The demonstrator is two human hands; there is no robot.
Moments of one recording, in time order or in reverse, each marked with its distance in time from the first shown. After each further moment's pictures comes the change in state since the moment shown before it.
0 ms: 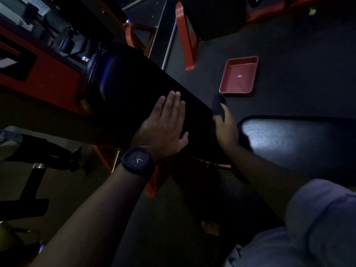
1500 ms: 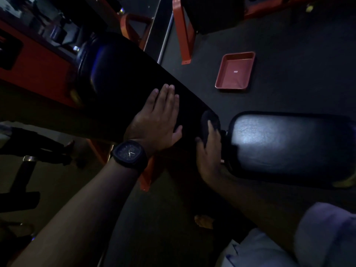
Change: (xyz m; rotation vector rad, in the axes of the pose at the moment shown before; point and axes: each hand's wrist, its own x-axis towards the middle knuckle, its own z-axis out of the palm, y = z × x) left_hand 0.000 0.000 0.001 0.028 0.032 0.004; right_hand -0.099 0.022 0.020 -0.040 0.020 -0.130
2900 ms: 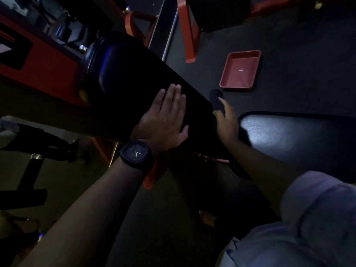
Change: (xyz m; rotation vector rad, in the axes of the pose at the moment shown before) left_hand 0.001 0.001 -0.001 -0.036 -0.002 -0.004; right_hand 0.105 -0.008 -0.018 0.079 -0.022 0.066
